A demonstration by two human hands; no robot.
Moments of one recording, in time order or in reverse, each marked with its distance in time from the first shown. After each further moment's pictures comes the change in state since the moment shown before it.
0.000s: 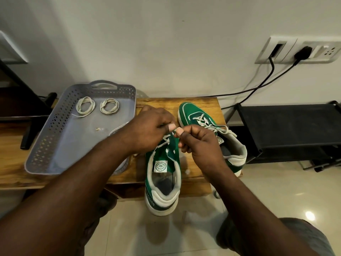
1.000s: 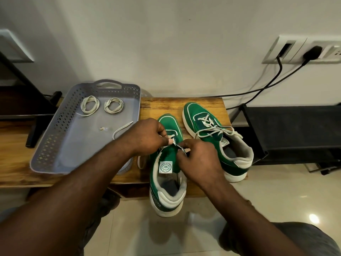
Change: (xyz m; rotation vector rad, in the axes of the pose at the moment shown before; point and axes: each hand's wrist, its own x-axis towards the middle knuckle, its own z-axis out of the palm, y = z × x) left_hand -0.008 -0.009 0.010 -0.163 -0.067 -0.417; right_hand -0.006 0.017 0.016 -0.858 0.060 -0.063
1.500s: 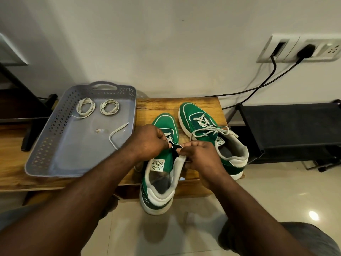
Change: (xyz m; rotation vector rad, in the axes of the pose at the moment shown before) left_hand 0.002 0.006 0.022 -0.092 0.034 -0.093; right_hand 0.011 0.021 0.001 0.884 -0.153 0.522
